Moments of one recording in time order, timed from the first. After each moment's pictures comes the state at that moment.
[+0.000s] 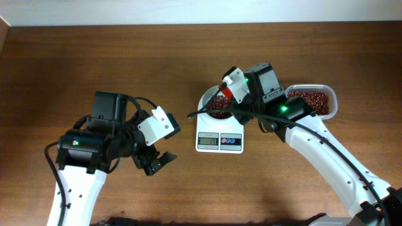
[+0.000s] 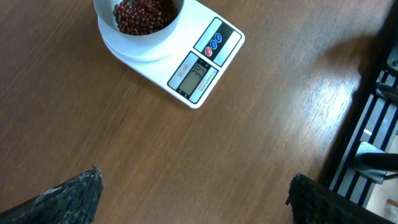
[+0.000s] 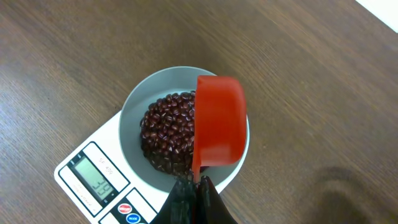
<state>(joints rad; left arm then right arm) -0.14 1.14 1.19 -1.22 0.48 0.81 0.47 1.53 1.21 -0.56 -0.09 -0.26</state>
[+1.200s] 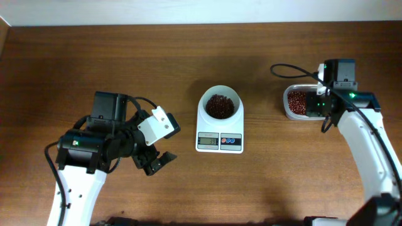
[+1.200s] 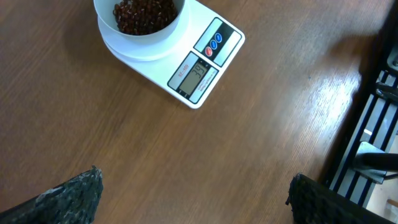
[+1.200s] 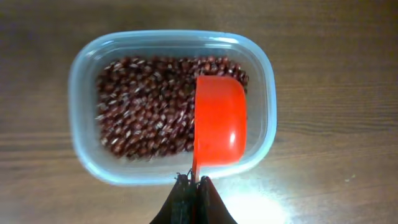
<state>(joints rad) -0.14 1.14 1.19 -1.22 0.48 0.81 -0.04 1.52 1.18 -0.77 0.19 -0.04</state>
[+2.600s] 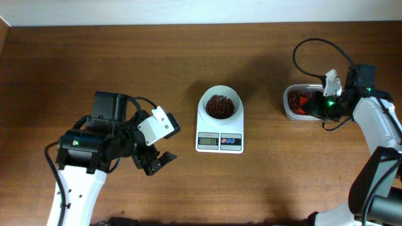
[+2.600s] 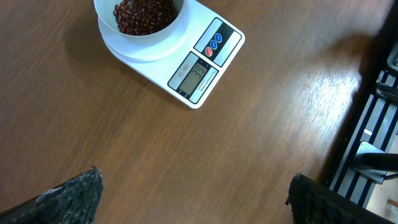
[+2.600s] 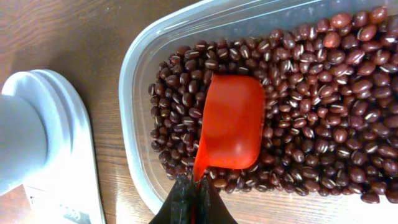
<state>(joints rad) -0.14 1.14 1.19 -1.22 0.48 0.81 -0.28 1.74 1.18 -0.72 -0.49 0.00</state>
